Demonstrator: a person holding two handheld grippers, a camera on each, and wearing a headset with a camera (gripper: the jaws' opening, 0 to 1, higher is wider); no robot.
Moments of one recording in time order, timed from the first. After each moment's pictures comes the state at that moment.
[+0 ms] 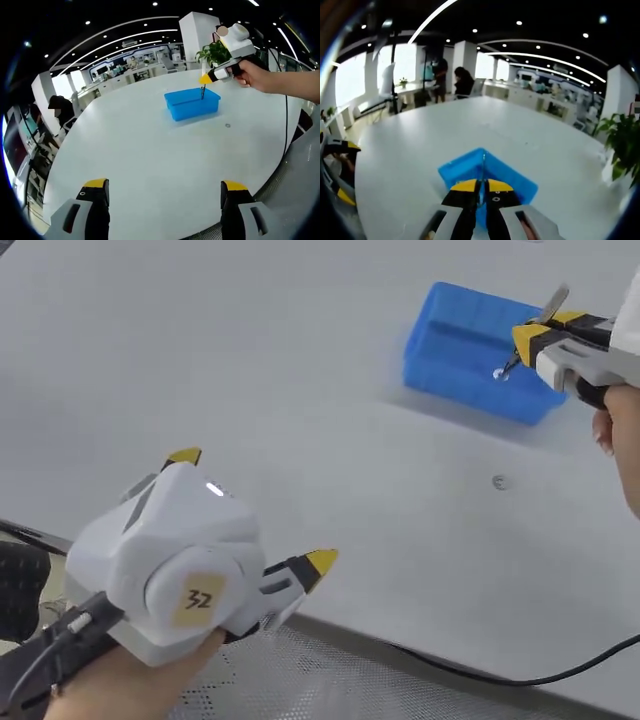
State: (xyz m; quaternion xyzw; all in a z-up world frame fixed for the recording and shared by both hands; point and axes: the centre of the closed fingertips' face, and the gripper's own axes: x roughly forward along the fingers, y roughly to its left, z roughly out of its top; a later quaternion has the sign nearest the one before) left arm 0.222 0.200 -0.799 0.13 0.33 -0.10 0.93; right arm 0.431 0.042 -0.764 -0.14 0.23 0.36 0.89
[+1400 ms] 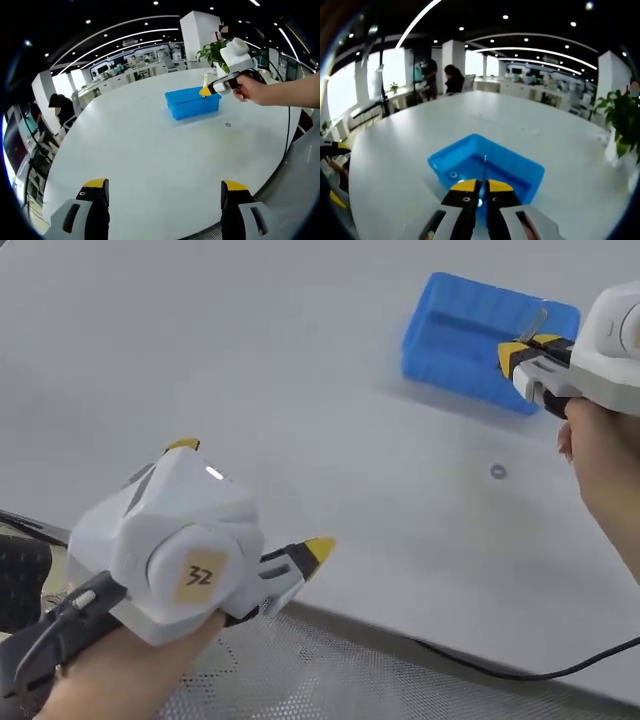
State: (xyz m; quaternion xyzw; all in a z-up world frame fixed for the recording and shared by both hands) left arm 0.222 0.200 -0.801 0.13 0.33 -0.10 0.93; right arm 0.436 0.034 -0.800 -0.10 0.25 0.33 0.91
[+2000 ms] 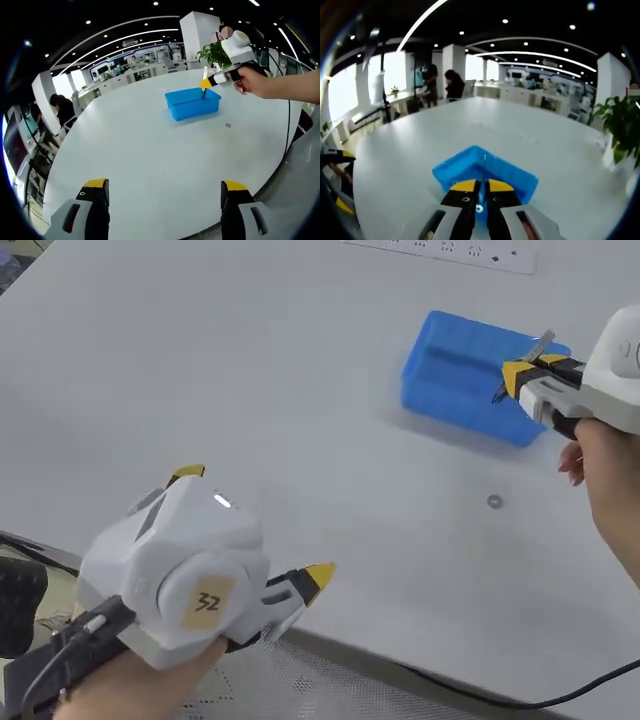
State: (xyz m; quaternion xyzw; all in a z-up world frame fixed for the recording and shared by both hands) left arm 0.222 0.200 -0.801 0.13 0.33 -0.10 0.93; right arm 0.439 0.031 -0.768 -0.09 0.23 0.33 0.91
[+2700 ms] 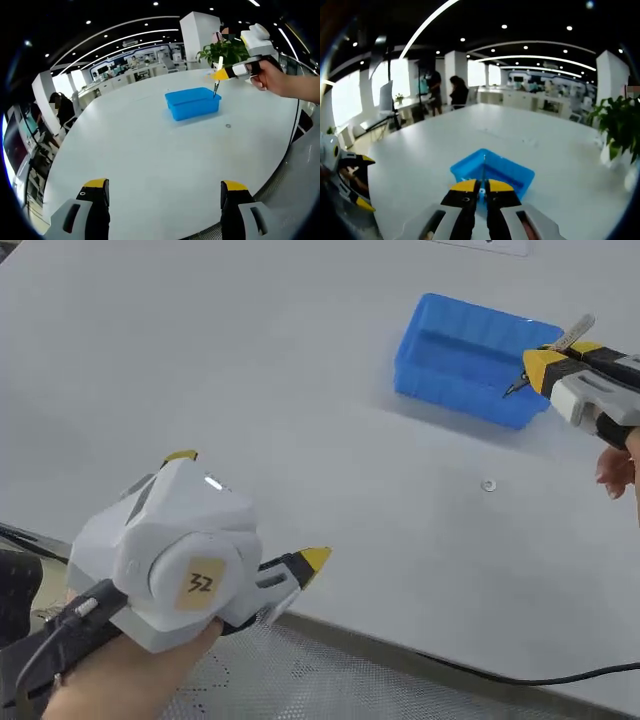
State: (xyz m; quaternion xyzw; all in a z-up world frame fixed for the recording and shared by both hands) left arm 0.222 0.200 -0.800 0.13 0.33 -0.10 0.93; right arm 0.390 0.014 -0.740 -0.07 0.22 0.35 0.91
